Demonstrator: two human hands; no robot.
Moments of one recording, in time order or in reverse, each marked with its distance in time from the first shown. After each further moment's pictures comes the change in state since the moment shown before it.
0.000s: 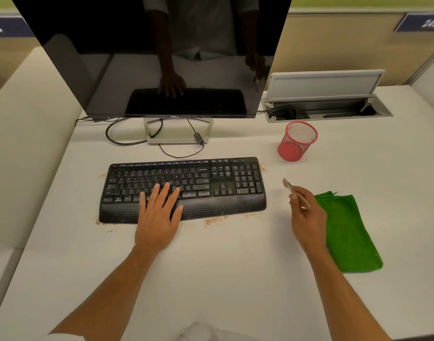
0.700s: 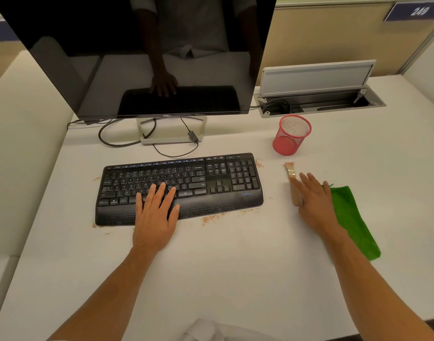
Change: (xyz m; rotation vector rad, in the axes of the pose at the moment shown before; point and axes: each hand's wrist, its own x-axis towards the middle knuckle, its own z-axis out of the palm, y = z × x) left_hand -0.001 0.001 0.000 0.006 0.011 0.010; right_hand 0.053 0.052 -0.026 -0.844 -0.355 -0.240
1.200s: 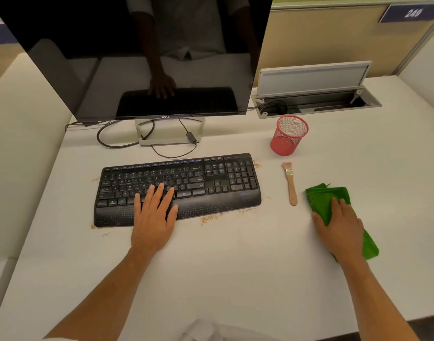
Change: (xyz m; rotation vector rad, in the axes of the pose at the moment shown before) left_hand 0.000 -0.002 0.001 -0.001 -0.006 -0.003; right_hand -0.064 0.031 0.001 0.021 0.029 0.415
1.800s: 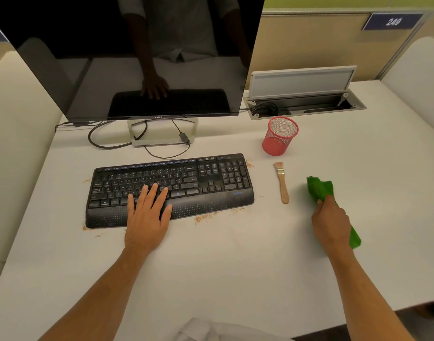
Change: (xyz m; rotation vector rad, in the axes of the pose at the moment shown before) left_hand 0.000 0.001 0.000 -0.009 0.002 0.001; right_hand -0.004 -0.029 -0.025 0.239 0.135 0.158
